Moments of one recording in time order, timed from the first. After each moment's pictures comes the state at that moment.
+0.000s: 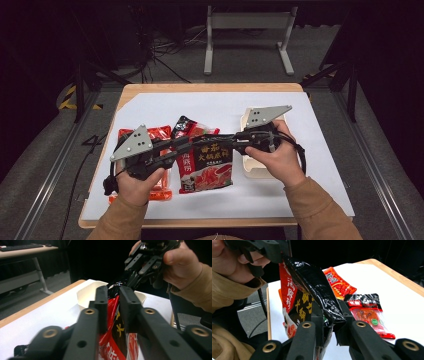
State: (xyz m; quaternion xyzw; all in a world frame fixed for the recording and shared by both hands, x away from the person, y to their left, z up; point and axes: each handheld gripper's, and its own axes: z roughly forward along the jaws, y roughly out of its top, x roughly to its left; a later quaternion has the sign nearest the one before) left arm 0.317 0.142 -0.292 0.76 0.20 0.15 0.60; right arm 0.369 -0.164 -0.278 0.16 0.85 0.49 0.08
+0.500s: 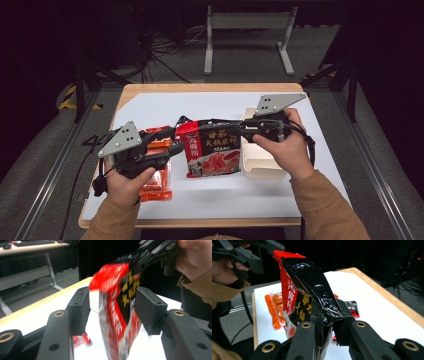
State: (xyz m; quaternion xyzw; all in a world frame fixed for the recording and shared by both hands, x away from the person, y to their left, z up) left arm 0.321 0.161 -0.287 0.75 0.24 0.16 0.59; right arm 0.373 -0.178 -0.246 0.18 0.84 0.49 0.13
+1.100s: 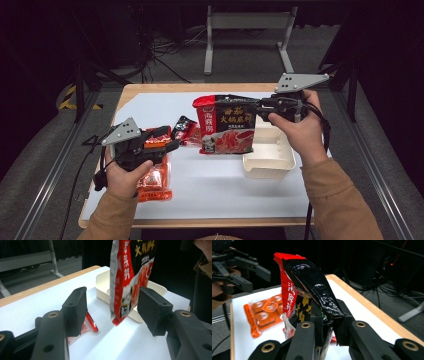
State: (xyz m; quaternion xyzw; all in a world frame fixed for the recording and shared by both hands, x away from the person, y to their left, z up) left arm 0.346 0.174 -0.308 0.76 0.28 0.14 0.57; right arm 0.398 -0.212 -0.221 0.21 0.82 0.50 0.18
